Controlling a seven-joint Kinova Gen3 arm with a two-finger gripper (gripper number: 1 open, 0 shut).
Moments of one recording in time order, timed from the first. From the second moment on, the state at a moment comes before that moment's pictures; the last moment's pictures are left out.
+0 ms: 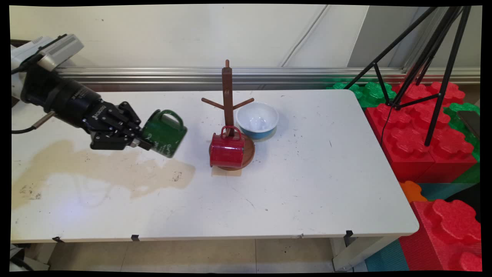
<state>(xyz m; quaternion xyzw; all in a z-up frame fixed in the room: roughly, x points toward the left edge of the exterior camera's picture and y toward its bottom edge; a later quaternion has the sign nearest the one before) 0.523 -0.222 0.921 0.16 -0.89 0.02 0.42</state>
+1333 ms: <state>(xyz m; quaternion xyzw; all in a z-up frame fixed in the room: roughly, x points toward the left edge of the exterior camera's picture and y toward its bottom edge) 0.579 -0.247 0.909 0.09 -0.96 0.11 0.26</state>
